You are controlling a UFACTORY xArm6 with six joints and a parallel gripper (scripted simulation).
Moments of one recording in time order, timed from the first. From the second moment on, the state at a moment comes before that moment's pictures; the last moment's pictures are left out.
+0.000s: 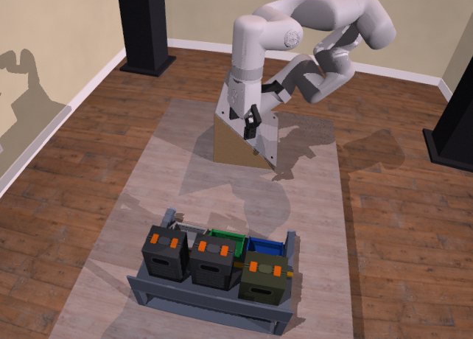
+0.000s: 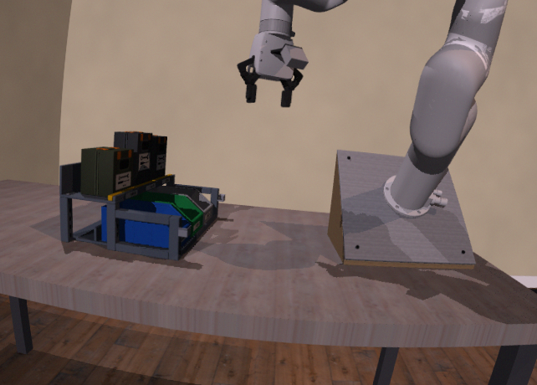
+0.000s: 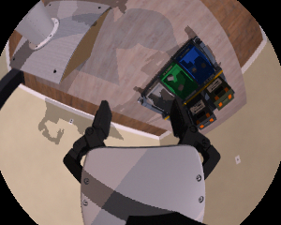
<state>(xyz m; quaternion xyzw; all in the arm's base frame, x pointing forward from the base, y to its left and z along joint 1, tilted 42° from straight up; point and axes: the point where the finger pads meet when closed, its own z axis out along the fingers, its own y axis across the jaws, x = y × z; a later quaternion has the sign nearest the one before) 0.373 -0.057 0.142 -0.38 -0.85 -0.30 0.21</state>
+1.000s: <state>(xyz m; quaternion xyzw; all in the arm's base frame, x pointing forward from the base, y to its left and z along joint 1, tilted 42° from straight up) 0.373 -0.057 0.142 -0.58 -0.73 -0.23 0.28</state>
